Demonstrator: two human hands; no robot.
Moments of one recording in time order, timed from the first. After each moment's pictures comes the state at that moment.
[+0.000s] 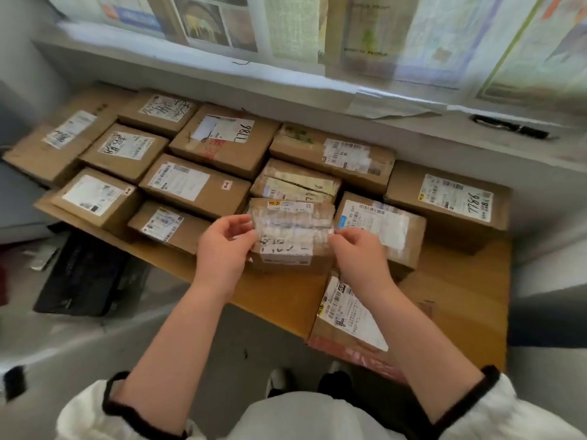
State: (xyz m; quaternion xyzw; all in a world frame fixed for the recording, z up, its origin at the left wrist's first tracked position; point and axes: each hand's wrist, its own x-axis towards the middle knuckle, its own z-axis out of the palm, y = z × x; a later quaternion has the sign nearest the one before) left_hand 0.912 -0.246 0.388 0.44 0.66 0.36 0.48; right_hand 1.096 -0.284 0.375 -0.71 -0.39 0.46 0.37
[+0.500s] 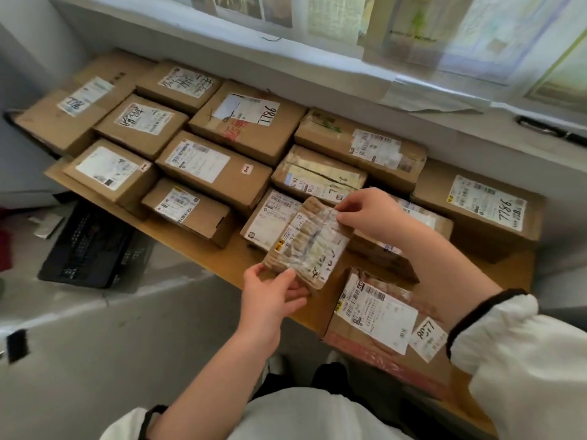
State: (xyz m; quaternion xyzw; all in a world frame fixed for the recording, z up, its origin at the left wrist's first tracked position) left_hand 0.927 -0.303 0.344 0.19 0.65 0.39 0.63; right_hand 1.118 -0.203 0.364 -0.67 -0.62 0.39 0.14
